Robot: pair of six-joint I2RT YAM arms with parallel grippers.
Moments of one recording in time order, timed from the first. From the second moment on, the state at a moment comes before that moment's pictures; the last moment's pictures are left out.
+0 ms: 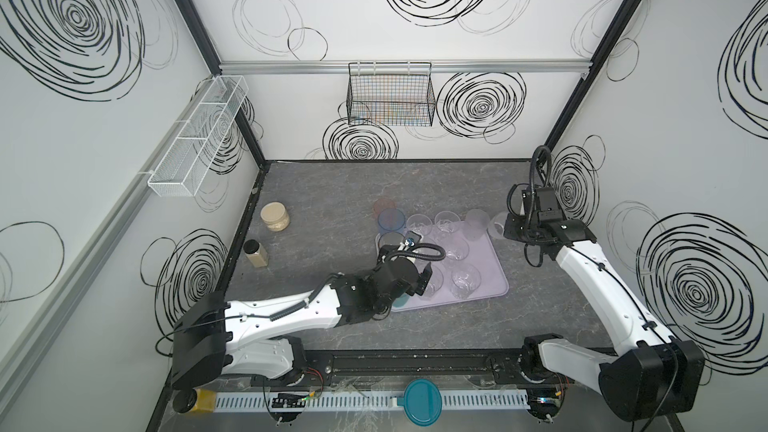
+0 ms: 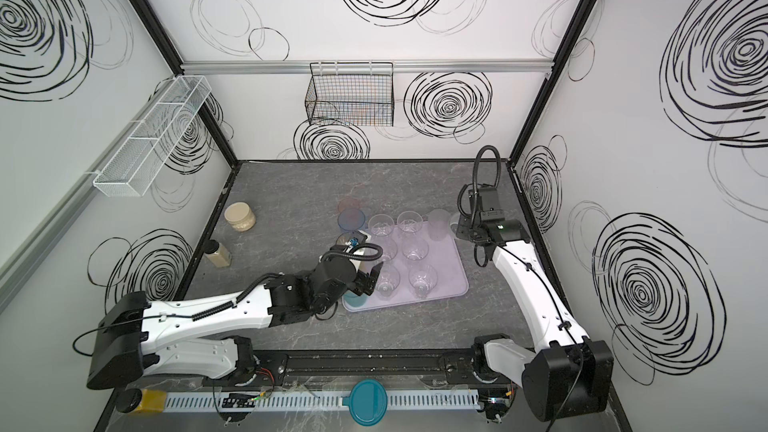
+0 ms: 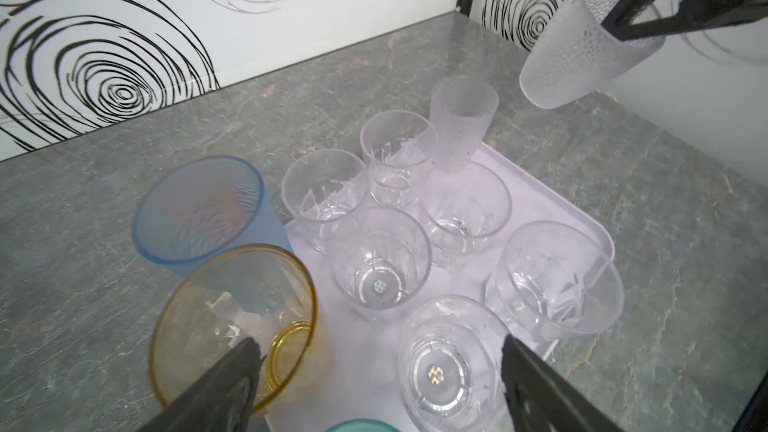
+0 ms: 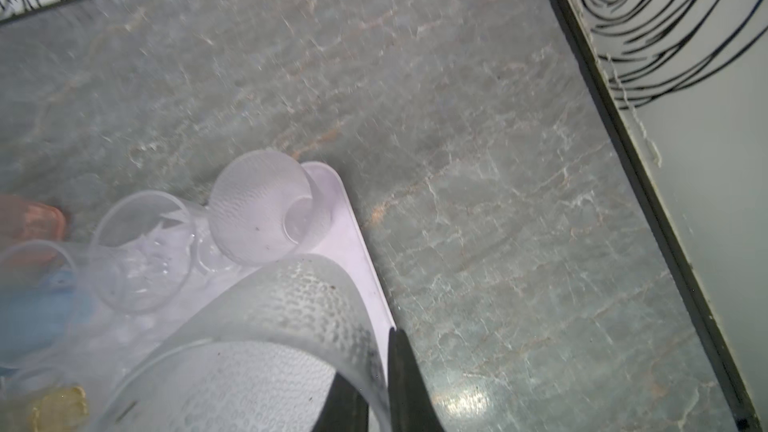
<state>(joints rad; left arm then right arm) -1.16 1.29 0.82 -0.12 -0.54 -0.33 0.12 1.14 0.98 -0.78 0.17 0.36</state>
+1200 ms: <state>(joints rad) -0.58 1.02 0.68 -0.08 -0.30 -0.35 0.17 1.33 0.82 -0.71 0.14 0.46</state>
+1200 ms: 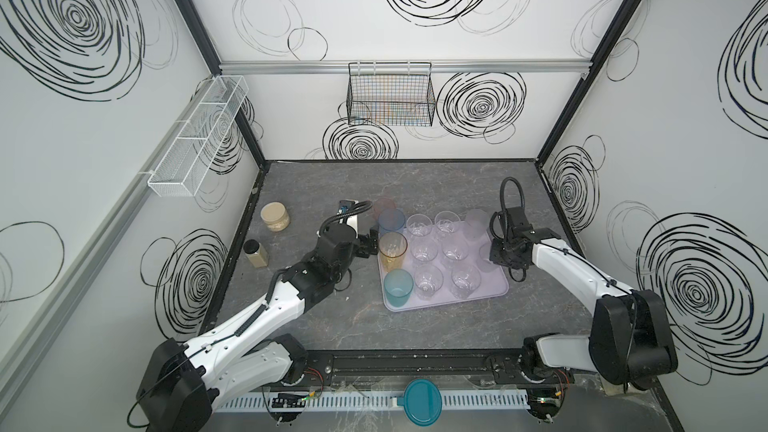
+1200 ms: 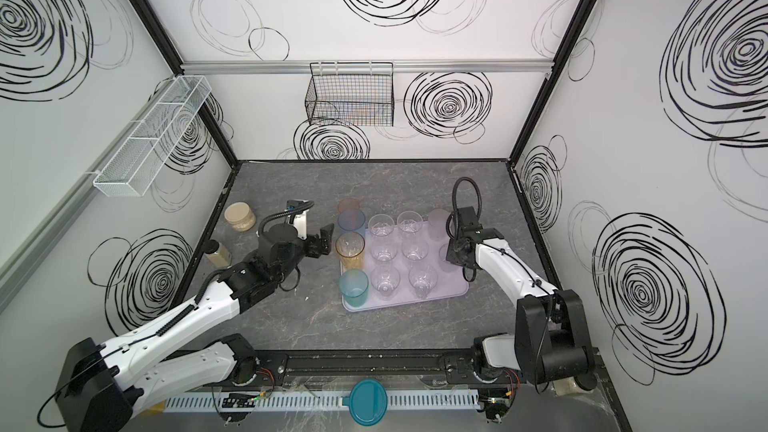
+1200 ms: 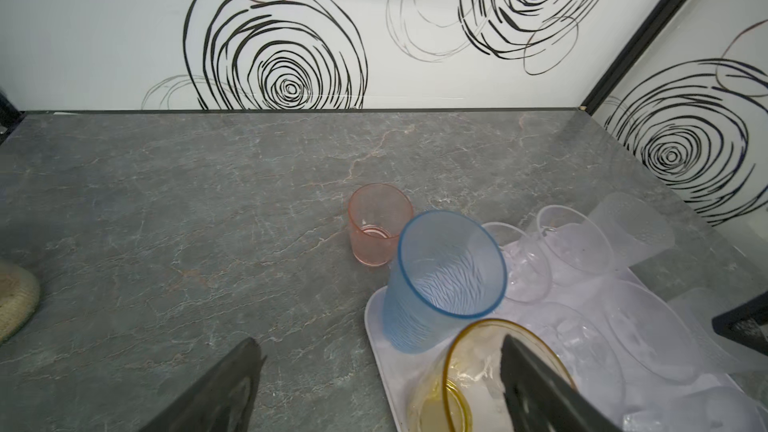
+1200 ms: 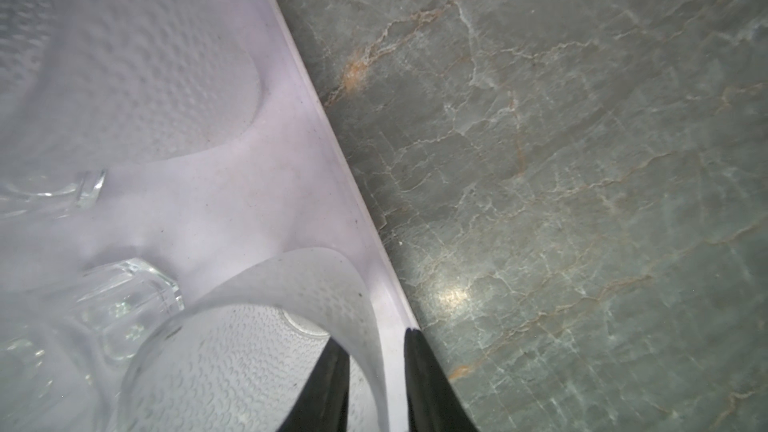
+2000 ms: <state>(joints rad) -0.30 1.42 0.88 -0.06 -0.02 -0.44 0.16 1.35 0.95 -0.73 0.11 0.45</state>
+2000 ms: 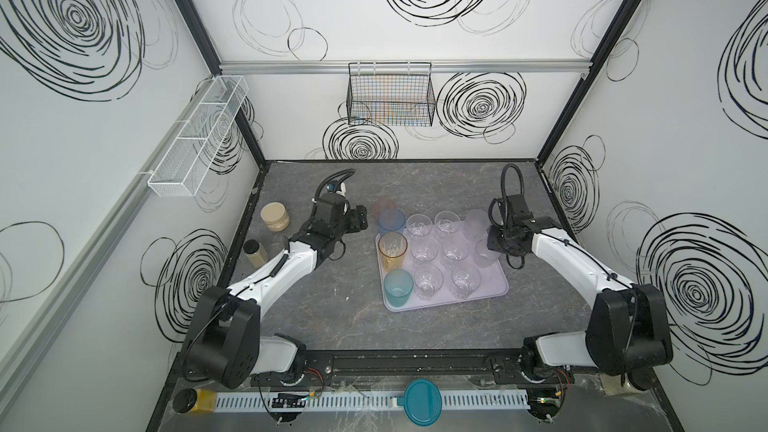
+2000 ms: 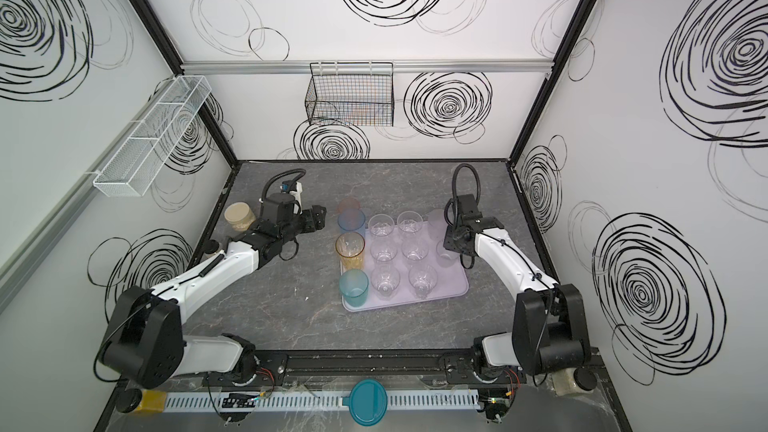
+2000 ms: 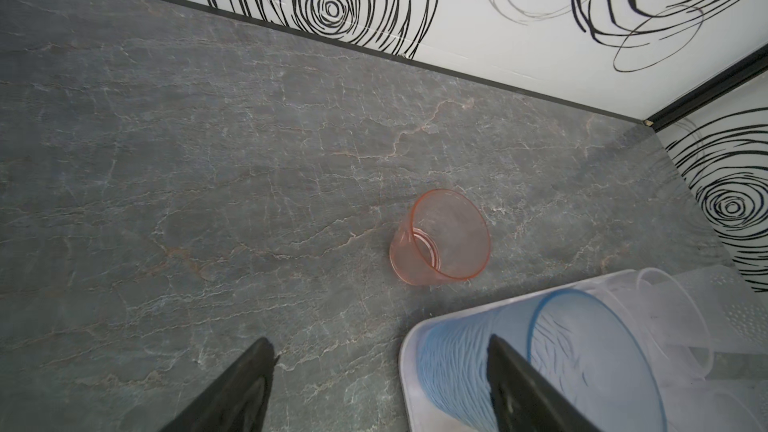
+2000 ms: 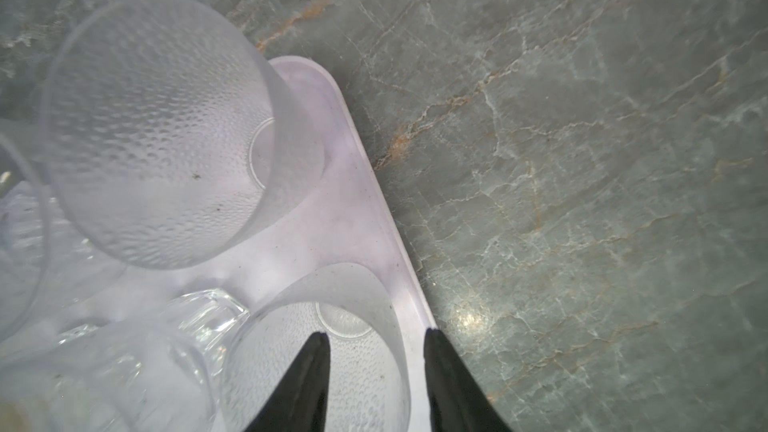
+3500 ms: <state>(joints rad) -0.31 2.02 1.41 -0.24 0.11 -0.36 0.18 1.26 0.99 -0.71 0.06 0.43</state>
